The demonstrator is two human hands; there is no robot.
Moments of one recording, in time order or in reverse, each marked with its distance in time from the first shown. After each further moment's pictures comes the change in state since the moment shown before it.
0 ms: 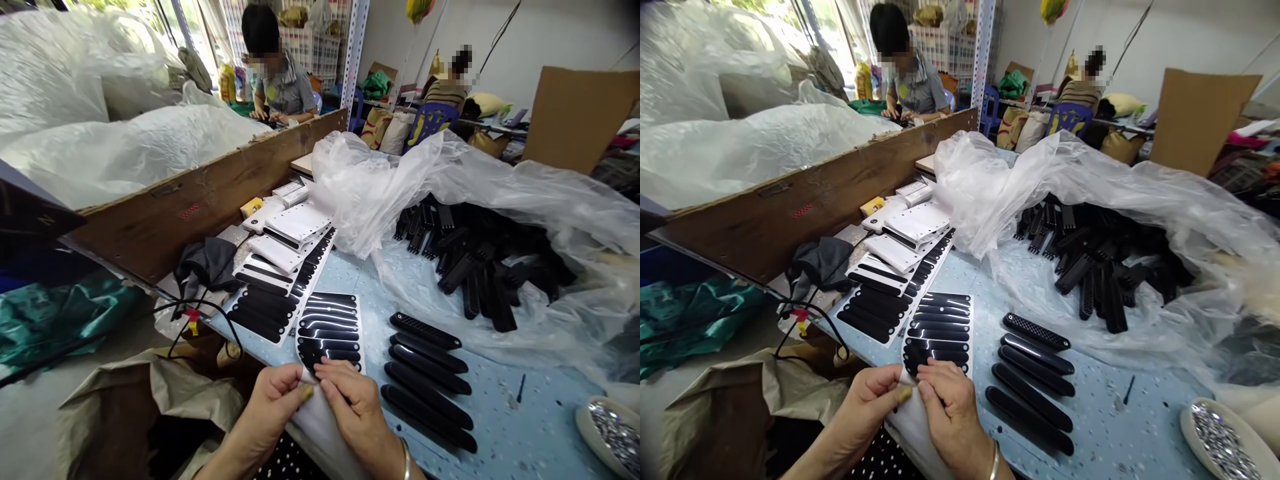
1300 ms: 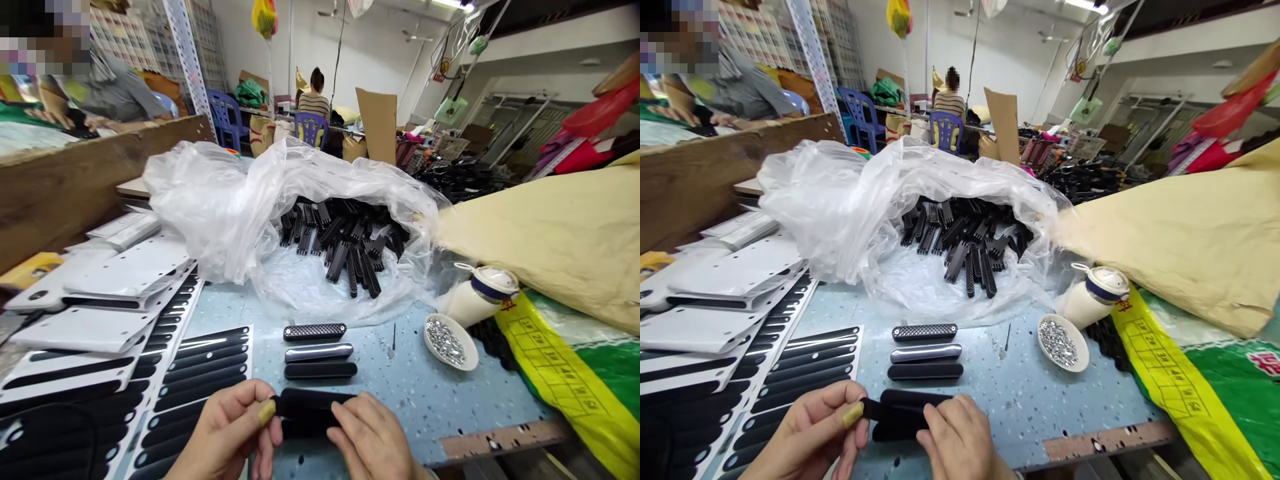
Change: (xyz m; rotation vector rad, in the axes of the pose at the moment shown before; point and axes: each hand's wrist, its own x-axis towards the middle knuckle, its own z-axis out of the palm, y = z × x) left_hand 0.058 0.041 0.116 0.021 -0.339 -0.281; right_hand -0.067 -0.001 -0.146 -0.823 0.340 -0.356
